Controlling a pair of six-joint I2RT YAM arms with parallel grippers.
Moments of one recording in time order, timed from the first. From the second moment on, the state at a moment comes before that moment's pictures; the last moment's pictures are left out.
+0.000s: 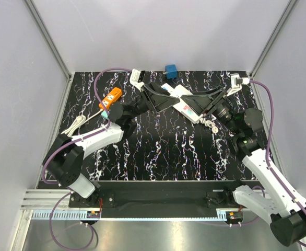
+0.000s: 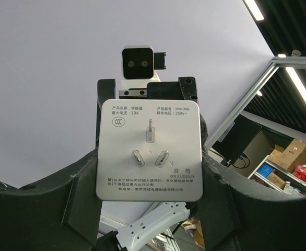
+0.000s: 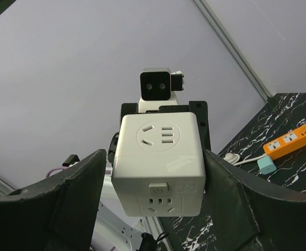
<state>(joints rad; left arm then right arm) -0.69 1.56 1.02 1.29 0.59 -1.33 0.41 0.90 0.86 0.50 -0.46 0.98</state>
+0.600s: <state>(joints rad) -0.69 1.56 1.02 1.27 0.57 -1.30 0.40 0.92 0.84 0.53 -0.47 1.00</state>
